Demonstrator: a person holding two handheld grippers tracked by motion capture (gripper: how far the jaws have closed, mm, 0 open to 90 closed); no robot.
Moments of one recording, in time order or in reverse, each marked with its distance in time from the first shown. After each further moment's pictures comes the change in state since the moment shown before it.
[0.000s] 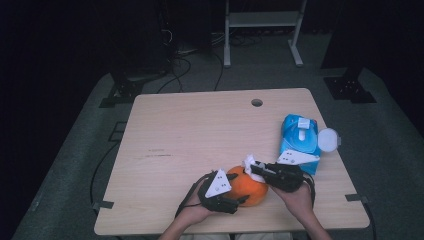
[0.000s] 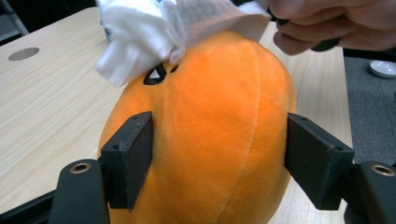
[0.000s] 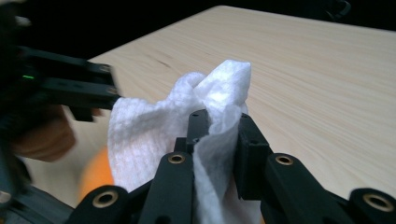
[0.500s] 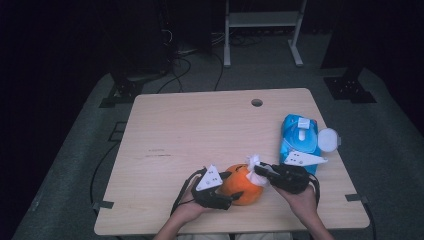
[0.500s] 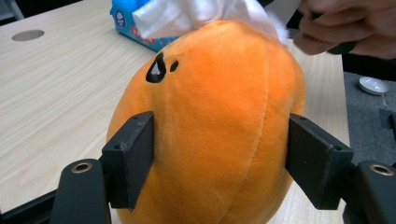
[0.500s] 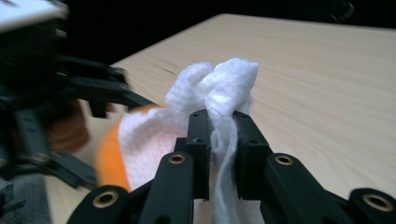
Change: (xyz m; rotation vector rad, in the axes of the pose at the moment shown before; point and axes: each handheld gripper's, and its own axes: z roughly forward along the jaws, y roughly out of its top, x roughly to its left) left arm 0.017 -0.008 -0.010 -0.012 -0.022 -0.103; right arm -0.005 -0.005 -0.012 -0.039 0.030 0.044
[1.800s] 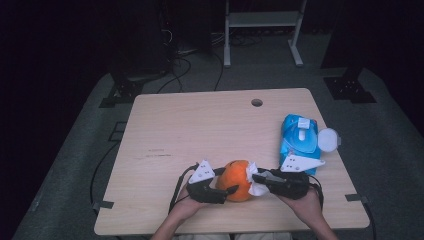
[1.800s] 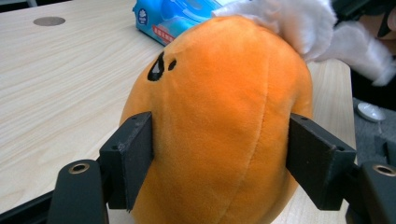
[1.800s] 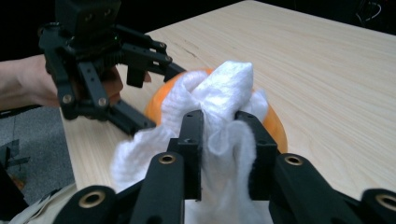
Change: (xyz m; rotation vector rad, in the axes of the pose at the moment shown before) left arm 0.013 -0.004 -0.005 -0.027 0.026 -0.096; right arm 0.021 0.009 -0.008 0.083 0.048 -0.137
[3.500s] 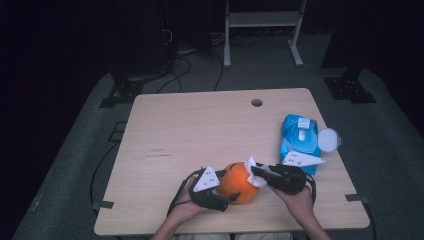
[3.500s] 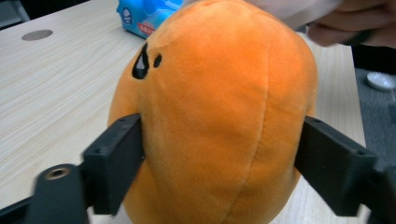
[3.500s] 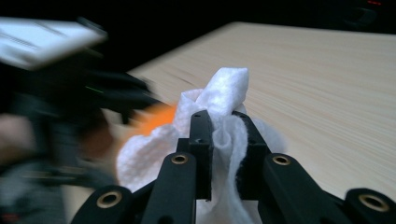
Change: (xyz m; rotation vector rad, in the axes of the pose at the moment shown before) left arm -0.007 -0.005 0.003 0.019 -0.005 0.120; right arm -0.012 -0.007 0.012 -0.126 0.014 0.145
